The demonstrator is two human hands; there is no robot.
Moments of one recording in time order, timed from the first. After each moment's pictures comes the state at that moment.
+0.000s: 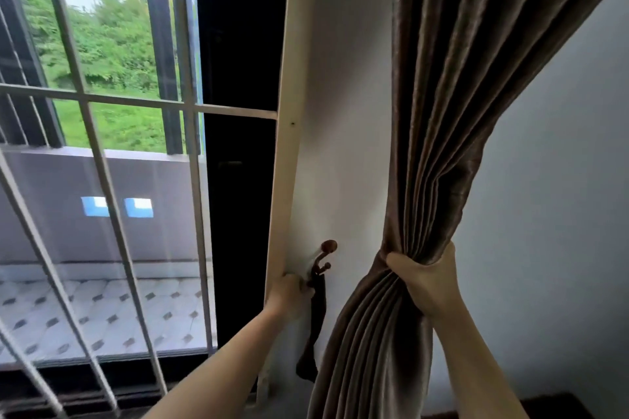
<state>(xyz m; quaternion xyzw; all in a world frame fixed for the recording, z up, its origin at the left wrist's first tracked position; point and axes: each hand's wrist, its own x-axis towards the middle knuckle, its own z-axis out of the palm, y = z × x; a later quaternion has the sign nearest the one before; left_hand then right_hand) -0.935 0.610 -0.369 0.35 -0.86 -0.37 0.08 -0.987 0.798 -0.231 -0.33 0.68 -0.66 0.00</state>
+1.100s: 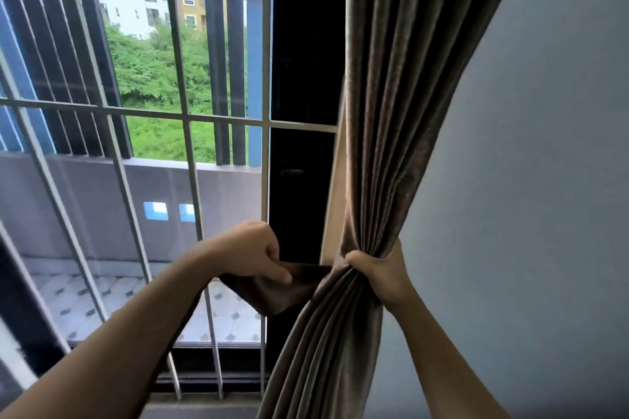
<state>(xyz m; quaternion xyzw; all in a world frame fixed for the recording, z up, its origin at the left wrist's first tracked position) -0.767 0.554 -0.190 0.20 -0.97 -0.14 0.01 -0.922 0.713 -0.244 -0.40 0.61 -0.67 0.14</state>
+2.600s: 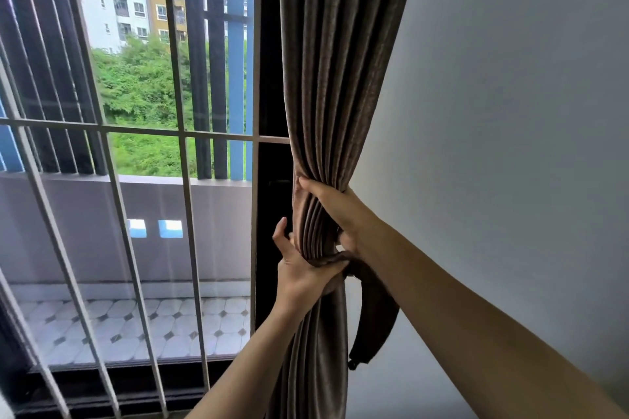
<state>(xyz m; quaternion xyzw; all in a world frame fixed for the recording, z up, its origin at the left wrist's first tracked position) -0.820 0.635 -0.261 0.24 -0.71 -0.54 0.38 -0.877 0.681 -0.140 -0.26 0.67 -0.63 0.29</state>
